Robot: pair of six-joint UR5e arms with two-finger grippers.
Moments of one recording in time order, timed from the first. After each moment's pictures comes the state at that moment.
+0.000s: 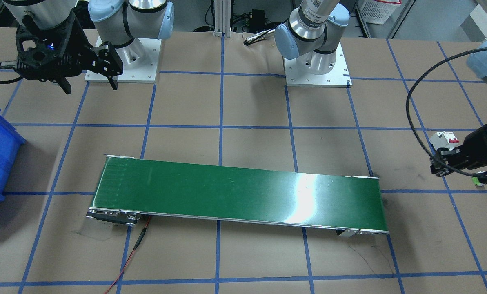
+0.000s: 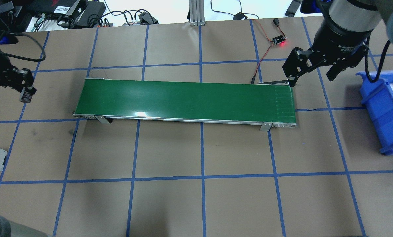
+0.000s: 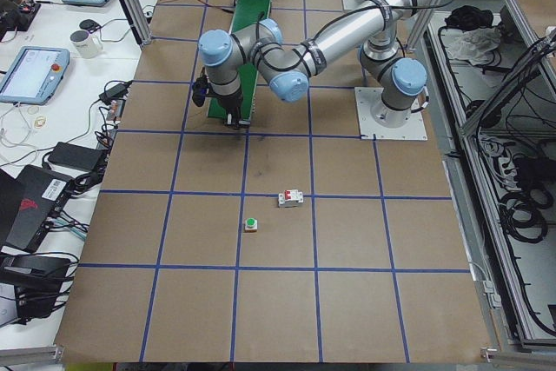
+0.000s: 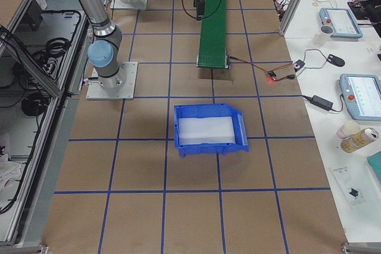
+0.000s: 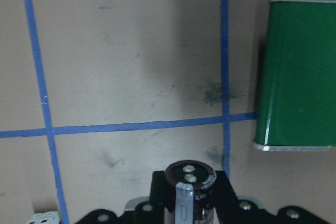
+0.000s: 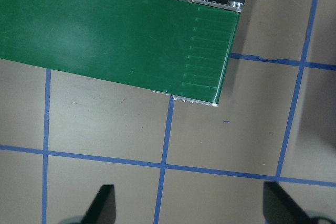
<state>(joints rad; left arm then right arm) -1.05 -1.87 -1.55 -1.36 1.59 0.57 1.53 -1.64 1.58 -1.49 -1.56 -0.17</state>
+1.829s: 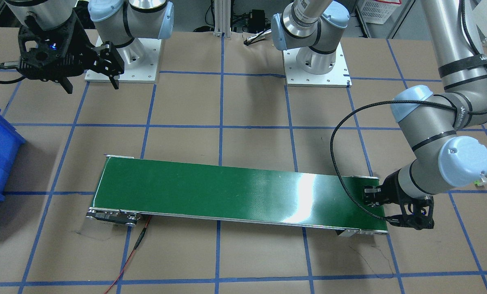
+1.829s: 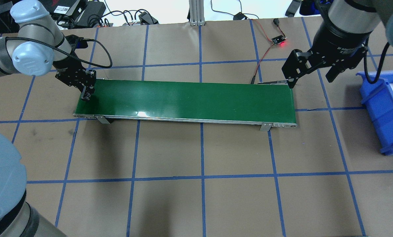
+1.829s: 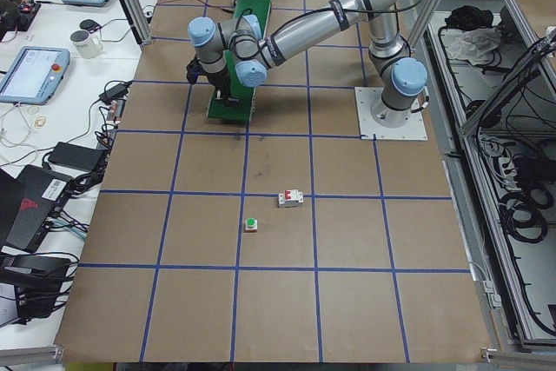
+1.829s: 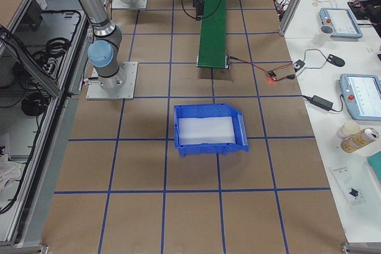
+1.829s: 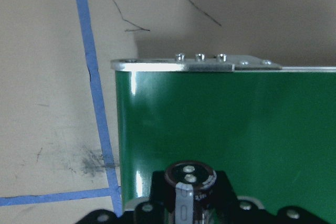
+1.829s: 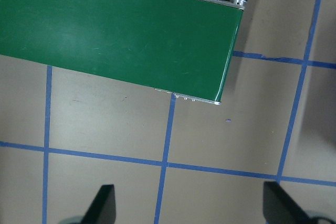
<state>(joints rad) -1.31 -2.01 -1.57 -1.24 1.59 0.33 1.53 -1.64 1.59 -1.49 -1.56 -0.17</state>
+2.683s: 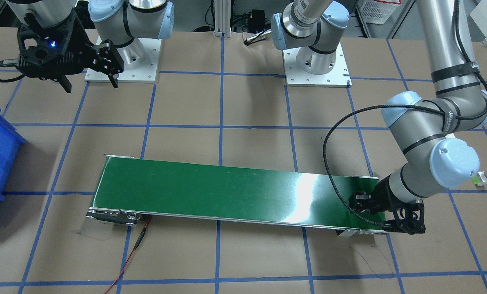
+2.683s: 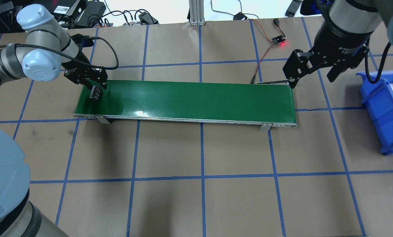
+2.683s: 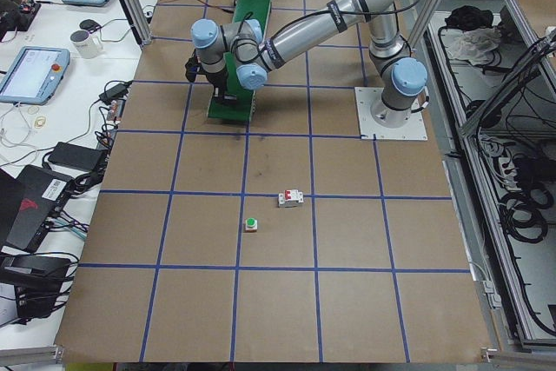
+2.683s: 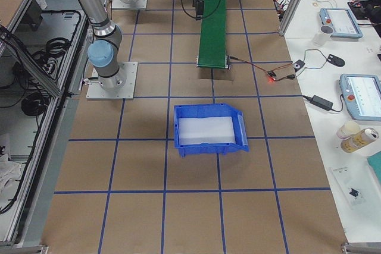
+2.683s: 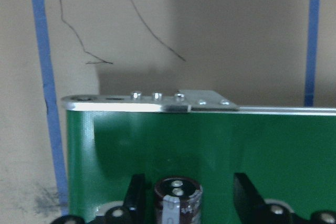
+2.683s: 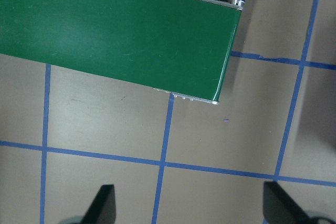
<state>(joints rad) -1.33 -2.03 -1.60 -1.13 1.49 0.28 1.53 -1.64 1.59 -1.48 -1.56 -0.18</state>
